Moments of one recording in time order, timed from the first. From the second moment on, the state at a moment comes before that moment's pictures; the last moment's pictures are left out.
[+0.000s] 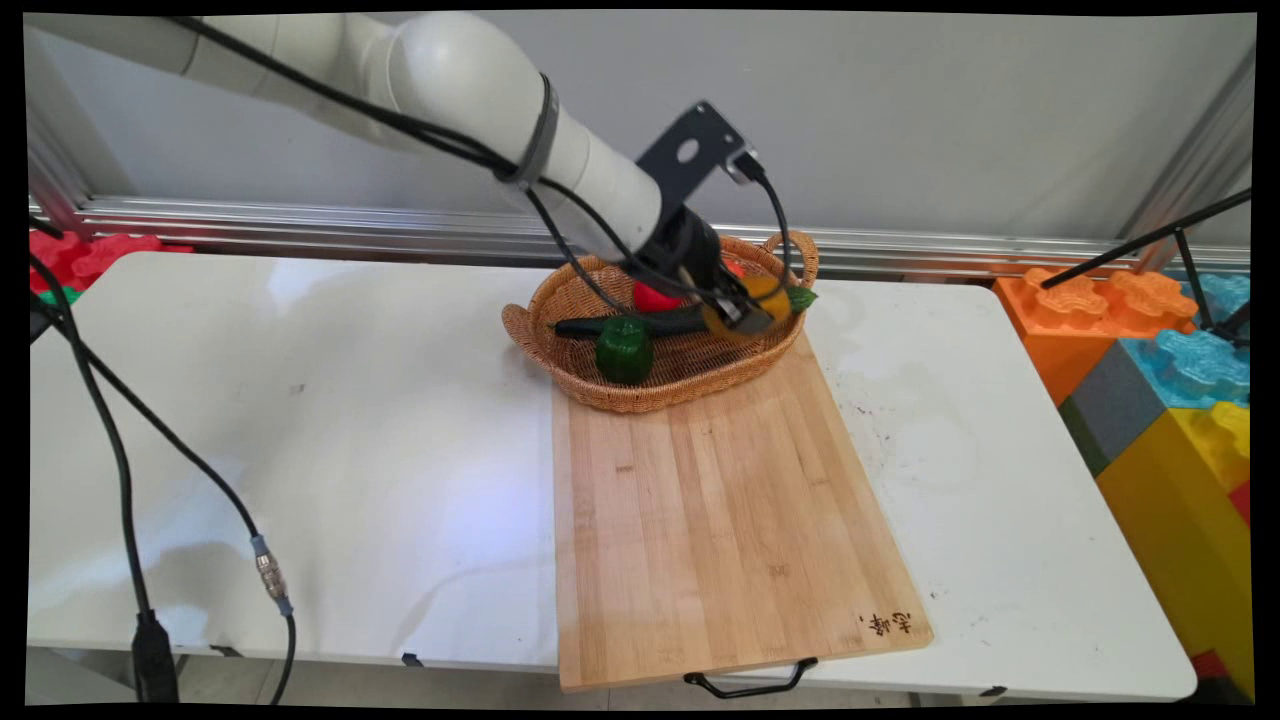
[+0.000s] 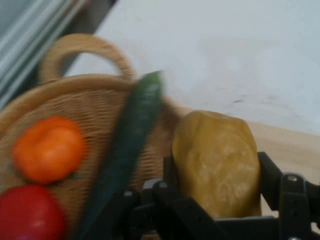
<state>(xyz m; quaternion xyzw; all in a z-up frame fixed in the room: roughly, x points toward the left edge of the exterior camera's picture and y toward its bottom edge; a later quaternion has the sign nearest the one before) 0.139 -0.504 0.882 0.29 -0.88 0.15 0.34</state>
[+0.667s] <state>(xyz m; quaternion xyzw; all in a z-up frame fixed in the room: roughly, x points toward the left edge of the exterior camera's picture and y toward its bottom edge) 0.177 -0.556 0.853 0.35 -0.88 0.15 0.29</state>
